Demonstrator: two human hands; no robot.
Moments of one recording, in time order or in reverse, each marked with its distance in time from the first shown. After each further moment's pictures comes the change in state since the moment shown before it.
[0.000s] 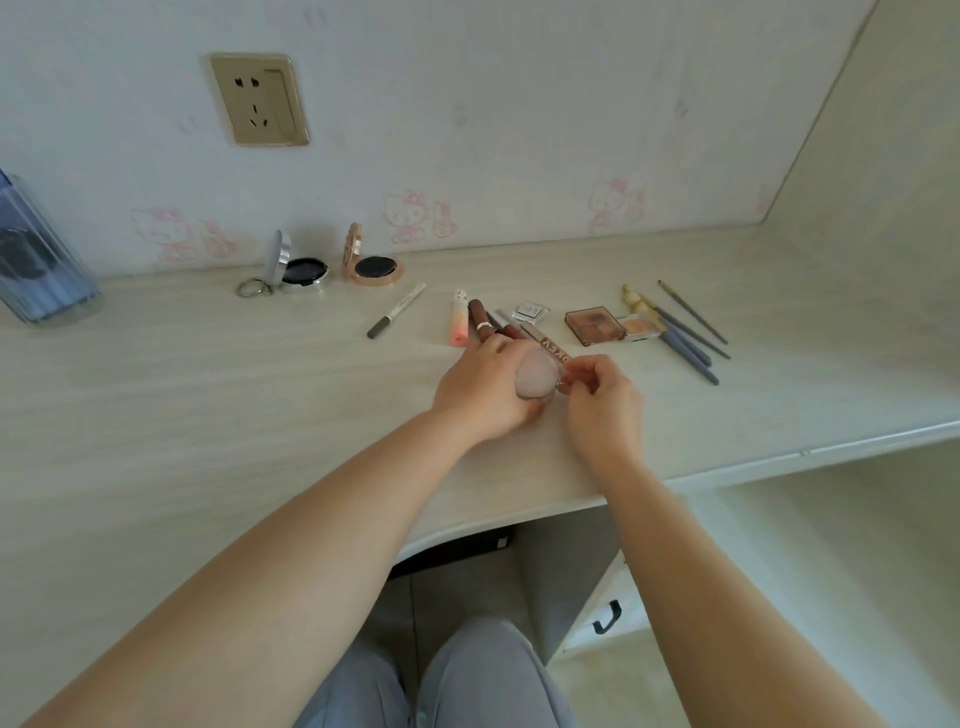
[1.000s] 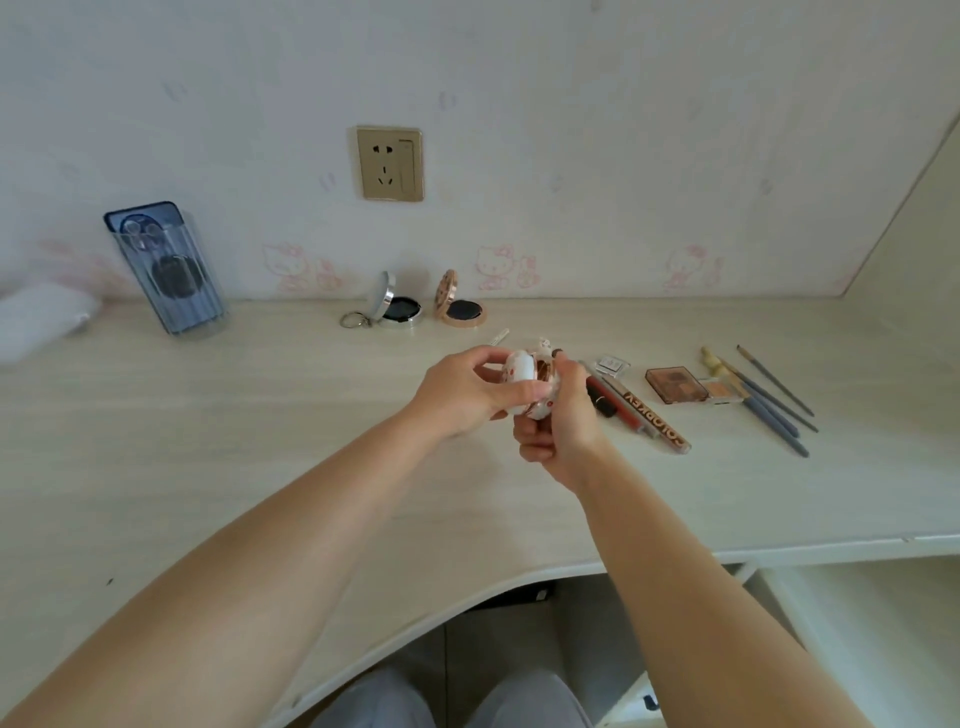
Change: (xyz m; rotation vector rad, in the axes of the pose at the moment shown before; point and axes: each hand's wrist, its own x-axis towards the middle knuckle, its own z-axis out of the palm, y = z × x) left_hand -0.042 -0.057 -0.097 -0.794 0.052 -0.320; right_hand -0.019 -0.085 0.078 0.696 -0.624 0.327
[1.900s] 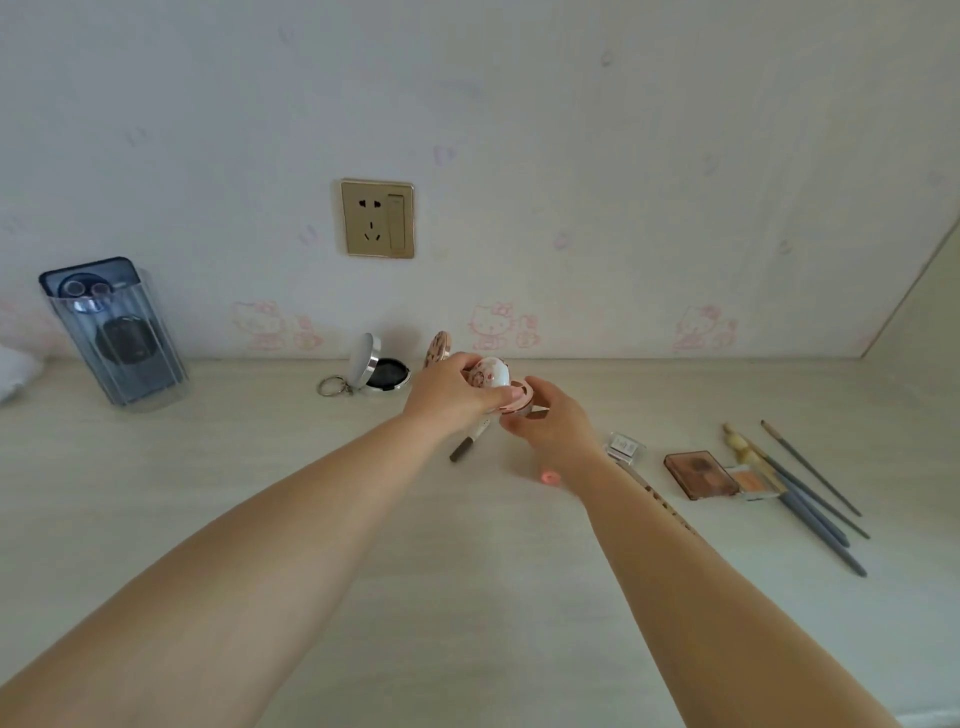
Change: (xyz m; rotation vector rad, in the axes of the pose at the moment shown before) left_hand 0.127 0.003 -0.028 0.320 0.193 0.031; right_hand 0.109 -0.038 -0.010 -0.711 0.171 -0.253
